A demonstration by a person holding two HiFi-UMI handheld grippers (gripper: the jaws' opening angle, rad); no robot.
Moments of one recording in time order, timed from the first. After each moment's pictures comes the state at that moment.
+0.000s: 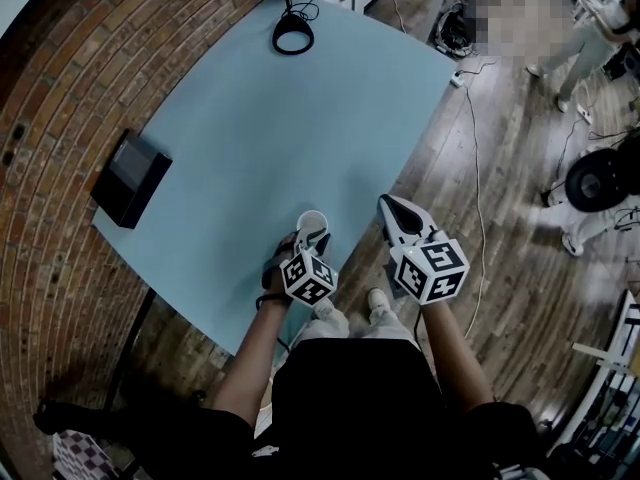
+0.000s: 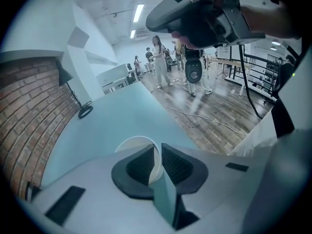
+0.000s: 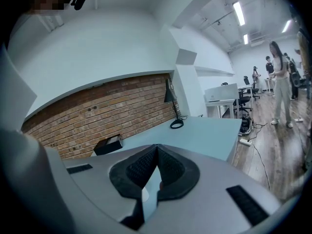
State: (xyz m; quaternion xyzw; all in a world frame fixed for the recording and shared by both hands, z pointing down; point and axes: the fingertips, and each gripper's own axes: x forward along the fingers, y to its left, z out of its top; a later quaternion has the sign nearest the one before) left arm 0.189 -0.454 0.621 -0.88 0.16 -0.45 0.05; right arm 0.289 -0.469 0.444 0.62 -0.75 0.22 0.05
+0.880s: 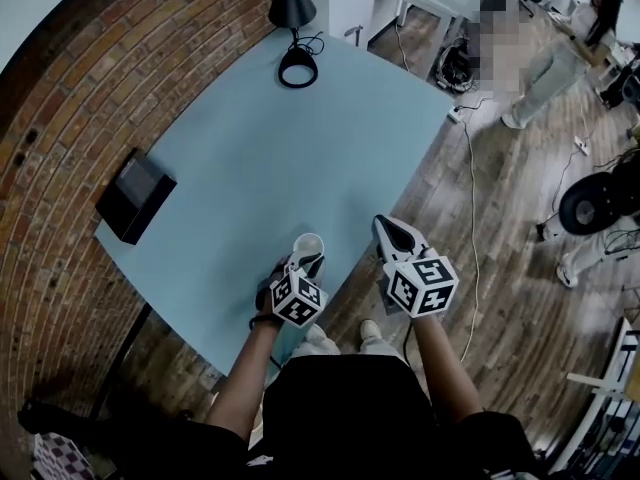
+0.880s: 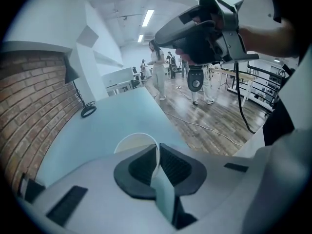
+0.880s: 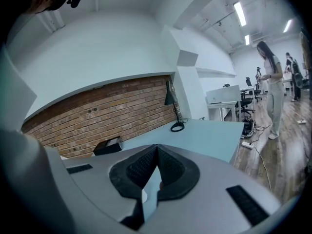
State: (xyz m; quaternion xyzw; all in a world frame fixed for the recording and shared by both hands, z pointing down) left arm 0.196 -0.461 0.595 -0.90 0.18 -0.41 0.01; right arm 0.303 -0.485 0.435 0.61 -0.76 0.21 0.04
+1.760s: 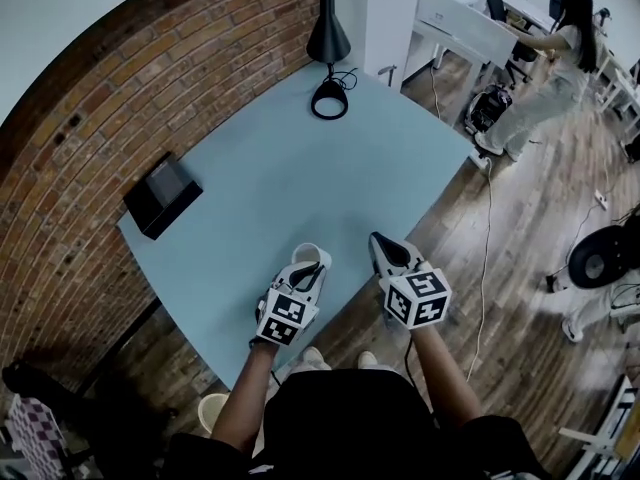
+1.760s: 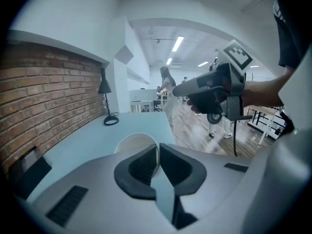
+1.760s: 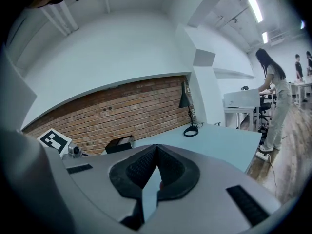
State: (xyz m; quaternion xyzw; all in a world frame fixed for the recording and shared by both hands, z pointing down) left arm 0.188 -0.470 0.483 -0.91 0.31 -0.26 -0.07; right arm 0.290 -0.497 0.407 0.54 -0.82 0.18 0.05
